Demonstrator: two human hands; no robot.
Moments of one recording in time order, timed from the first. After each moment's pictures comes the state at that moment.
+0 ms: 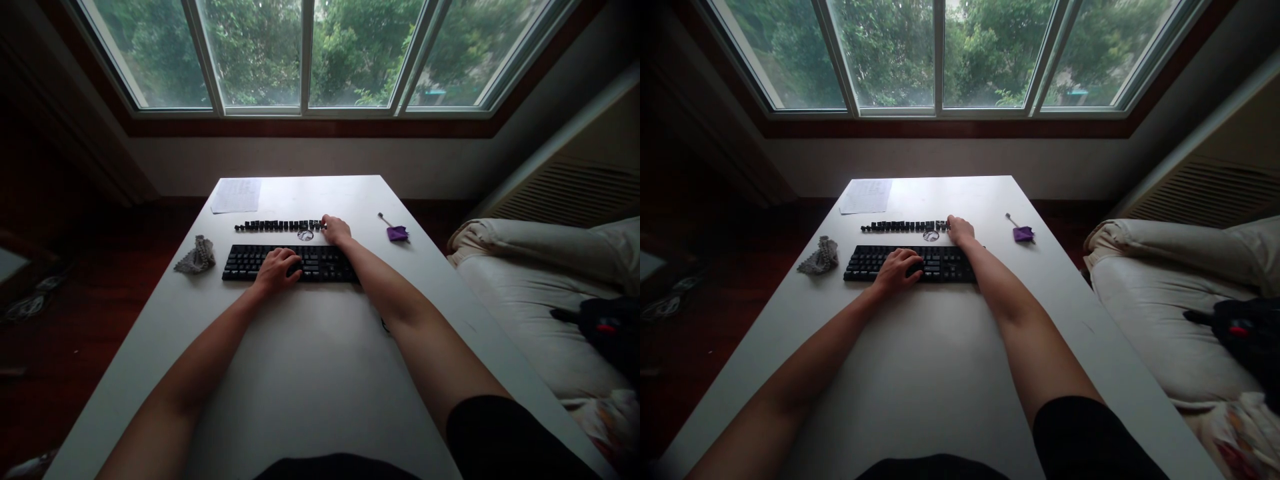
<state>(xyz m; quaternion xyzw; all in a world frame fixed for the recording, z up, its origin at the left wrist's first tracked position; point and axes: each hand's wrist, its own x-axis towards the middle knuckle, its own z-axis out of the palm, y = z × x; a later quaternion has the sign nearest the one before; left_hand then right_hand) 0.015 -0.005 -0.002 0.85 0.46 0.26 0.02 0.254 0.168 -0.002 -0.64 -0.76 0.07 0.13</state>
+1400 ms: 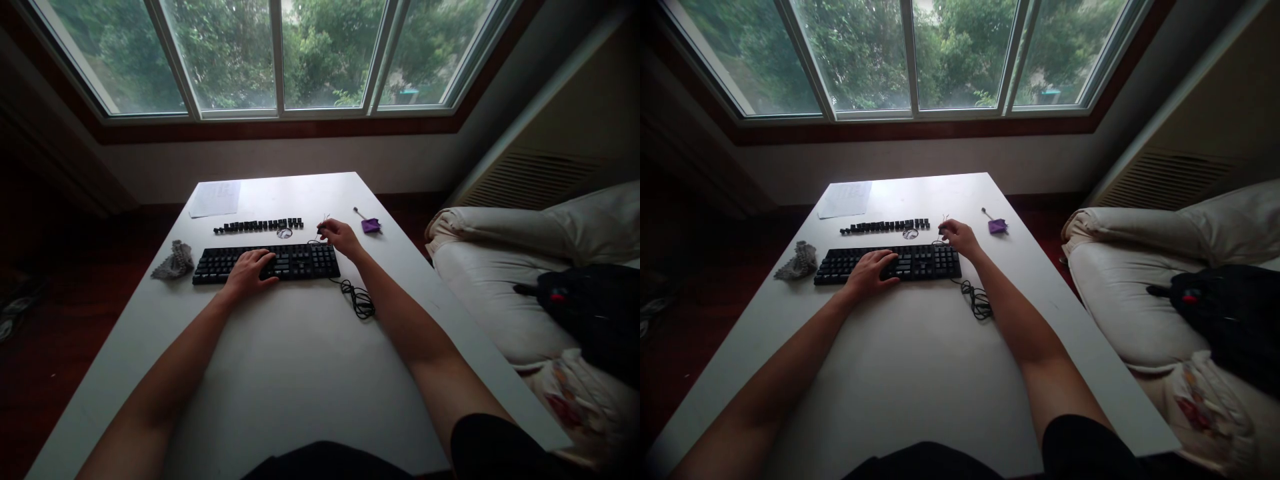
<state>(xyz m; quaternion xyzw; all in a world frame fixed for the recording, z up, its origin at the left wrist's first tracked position) 0.002 -0.018 0.000 0.86 0.48 0.19 0.00 0.336 0.069 0.023 -0.43 -0.67 0.39 0.47</state>
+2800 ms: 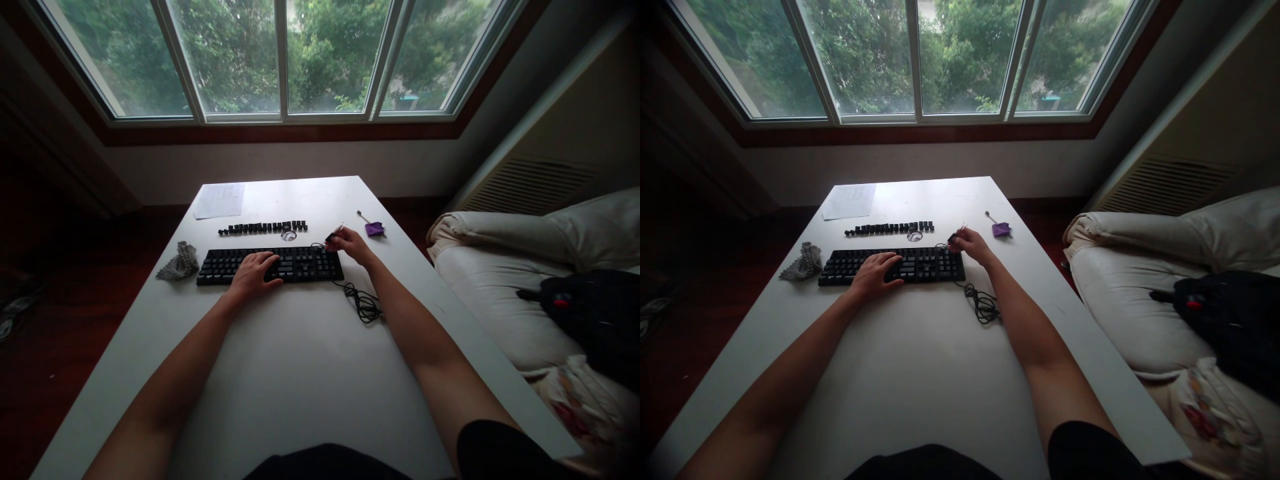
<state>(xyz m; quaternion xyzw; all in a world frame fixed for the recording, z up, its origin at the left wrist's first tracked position) -0.001 -0.020 -0.001 0.85 0.49 0.20 0.01 0.356 0.067 0.006 -0.39 -0.61 0.52 0.45</state>
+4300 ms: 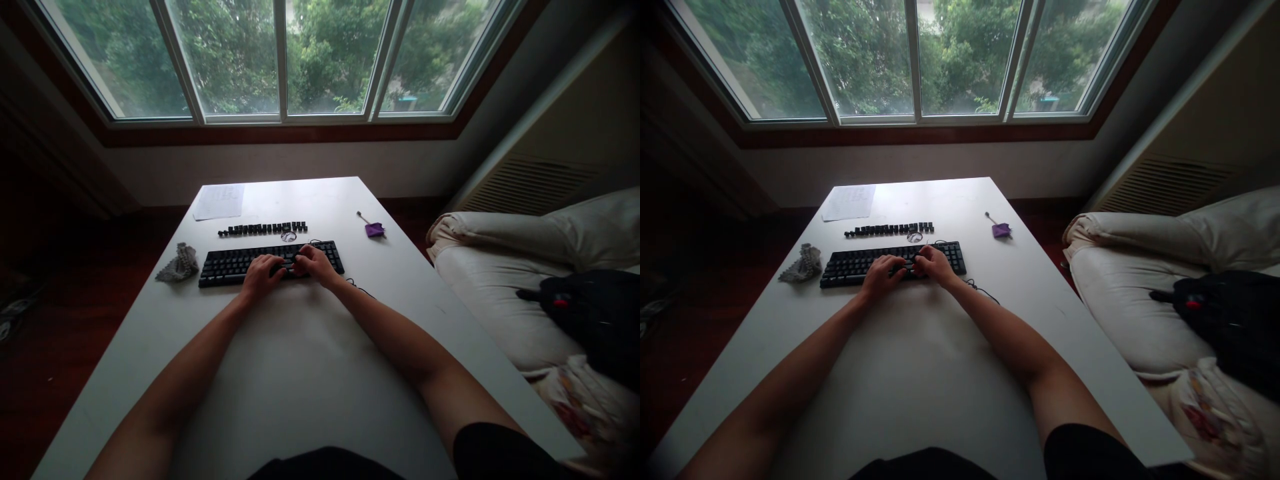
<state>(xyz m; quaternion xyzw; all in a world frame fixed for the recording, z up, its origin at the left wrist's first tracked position) 0.024 -0.017 -0.007 0.82 0.47 0.32 0.06 0.238 0.007 0.003 -0.40 -0.54 0.60 0.43</state>
